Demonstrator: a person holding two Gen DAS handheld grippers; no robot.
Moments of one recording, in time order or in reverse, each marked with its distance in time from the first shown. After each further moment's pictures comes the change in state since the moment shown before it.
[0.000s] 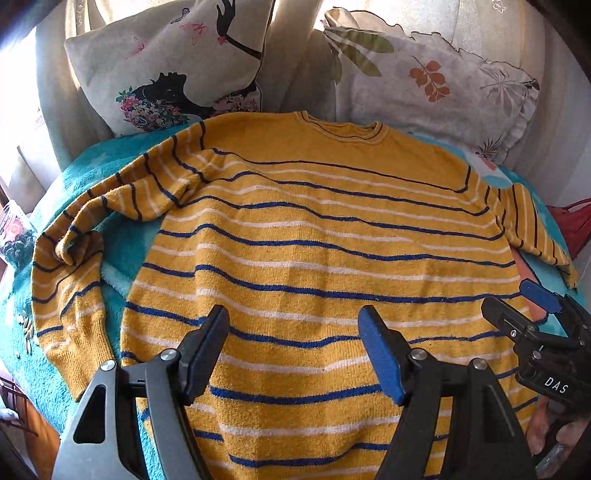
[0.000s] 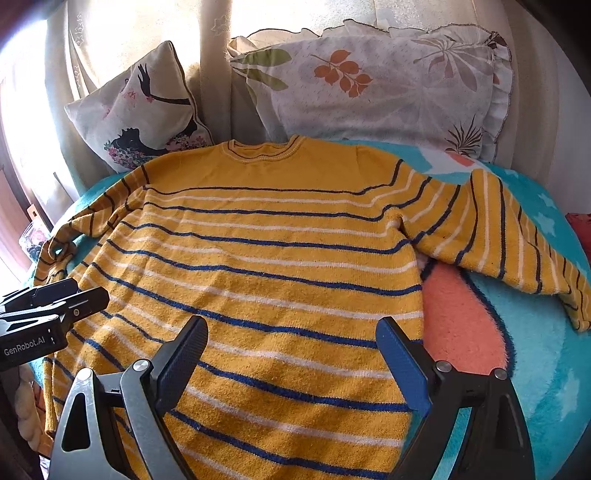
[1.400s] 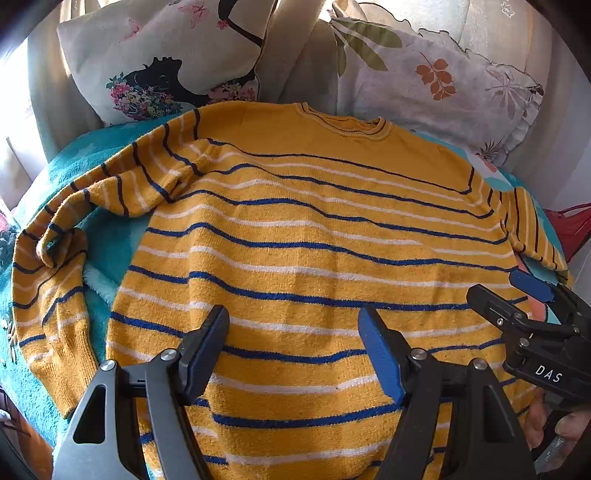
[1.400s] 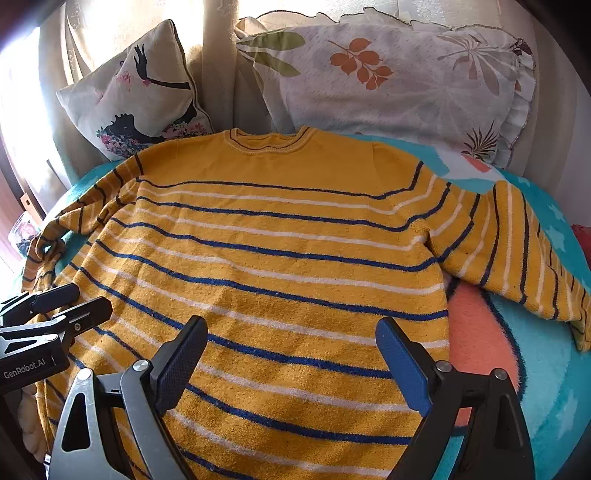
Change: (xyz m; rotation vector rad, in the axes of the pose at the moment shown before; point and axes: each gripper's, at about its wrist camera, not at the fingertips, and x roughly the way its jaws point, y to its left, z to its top) left arm 0.018 0.012 0.003 -0.010 0.016 -0.047; right arm 0.024 0.016 0.018 -0.036 0.025 -0.018
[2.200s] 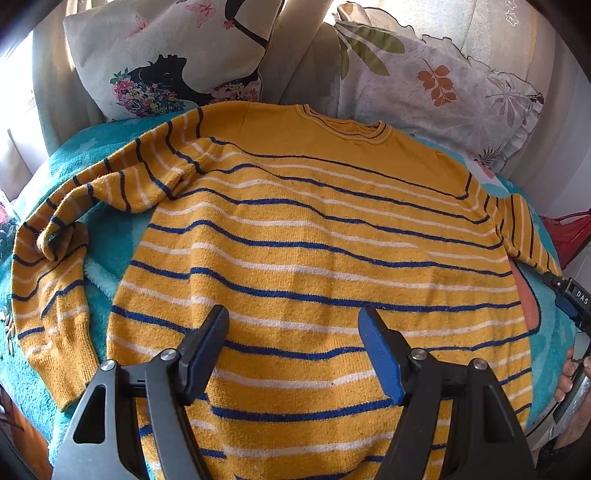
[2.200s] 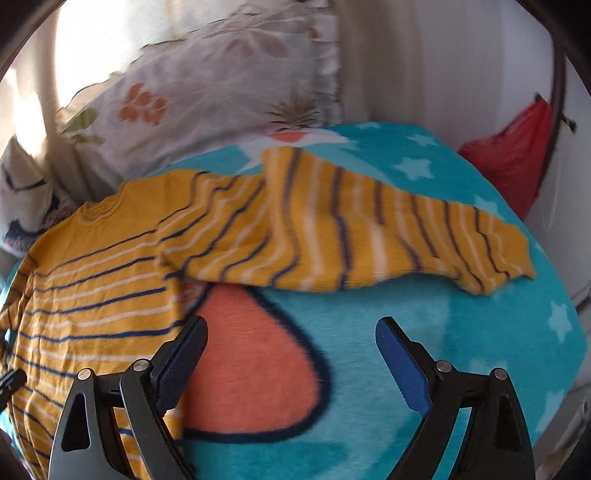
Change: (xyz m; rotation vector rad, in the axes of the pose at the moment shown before) left arm -0.004 0.002 -0.001 -0.028 -0.004 -0.017; right arm -0.048 -0.196 -0.035 0.495 -0.057 -0.241
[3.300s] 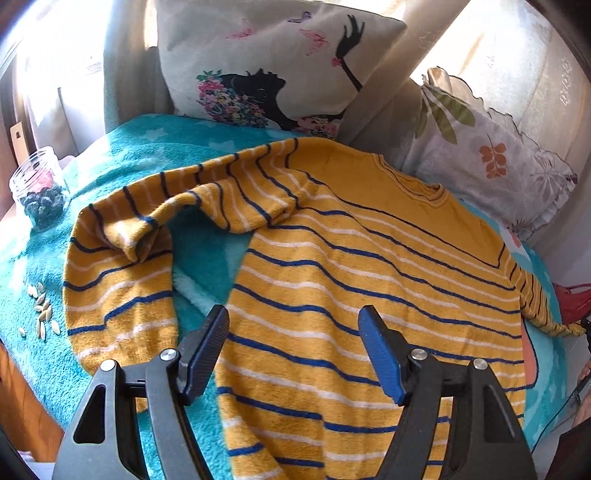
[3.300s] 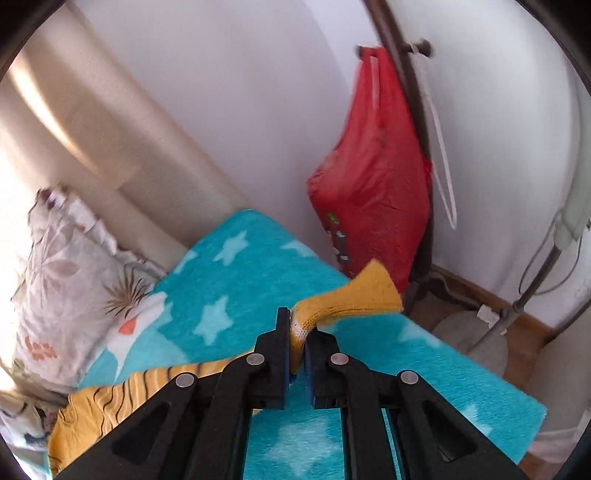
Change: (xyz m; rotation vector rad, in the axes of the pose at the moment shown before) left arm -0.031 0.081 0.013 -0.215 -0.089 0.058; right arm -0.024 -0.171 0.119 0.344 -0.219 -0.079
